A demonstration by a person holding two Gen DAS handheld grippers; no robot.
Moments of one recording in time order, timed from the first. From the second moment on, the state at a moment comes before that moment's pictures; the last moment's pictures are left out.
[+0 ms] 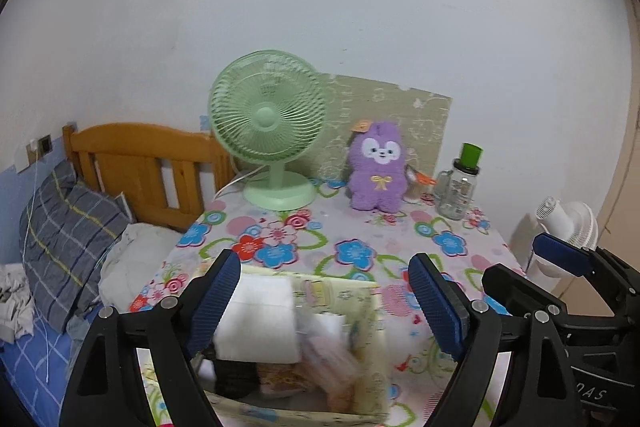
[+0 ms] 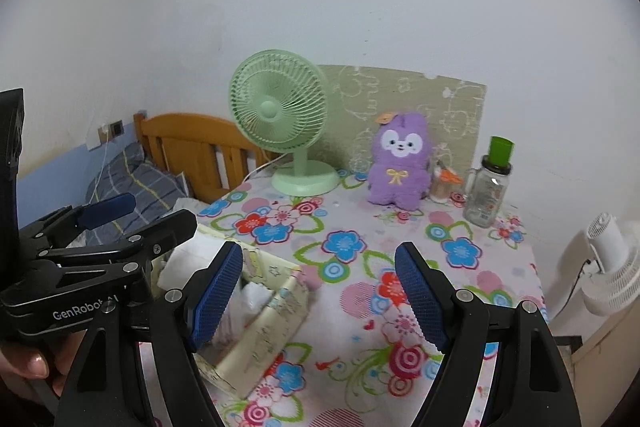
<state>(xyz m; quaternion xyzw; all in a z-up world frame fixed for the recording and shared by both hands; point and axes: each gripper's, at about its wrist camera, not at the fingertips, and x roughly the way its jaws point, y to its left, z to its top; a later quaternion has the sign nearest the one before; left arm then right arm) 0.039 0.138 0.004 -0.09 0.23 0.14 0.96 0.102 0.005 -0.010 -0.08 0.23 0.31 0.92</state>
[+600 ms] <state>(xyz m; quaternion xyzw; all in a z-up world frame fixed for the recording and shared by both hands) 0.036 0.040 0.024 -0.03 0.20 0.07 0.98 0.068 -0.099 0.013 -0.05 0.18 0.25 0.95</state>
